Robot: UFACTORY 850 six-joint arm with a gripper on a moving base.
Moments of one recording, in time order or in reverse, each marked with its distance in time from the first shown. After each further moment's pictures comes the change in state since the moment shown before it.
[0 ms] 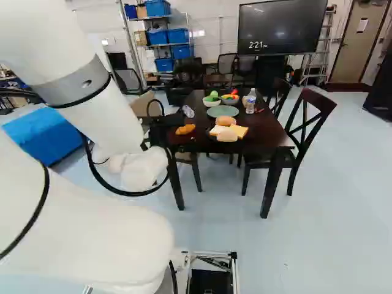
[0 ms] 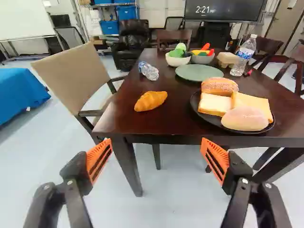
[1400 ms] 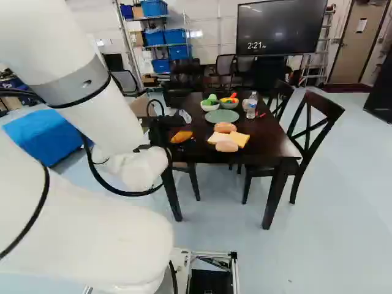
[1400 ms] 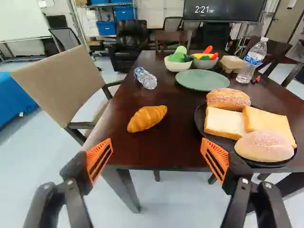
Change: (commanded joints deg) arm 0.0 0.0 0.0 0.0 0.0 0.0
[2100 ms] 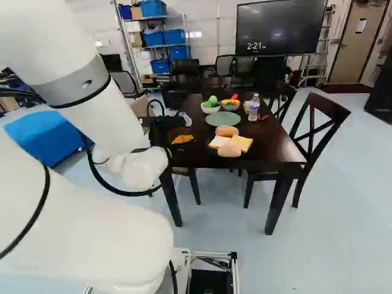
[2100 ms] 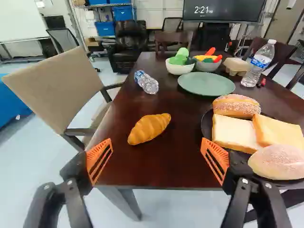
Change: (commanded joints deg) arm 0.0 0.0 0.0 0.0 0.0 0.0
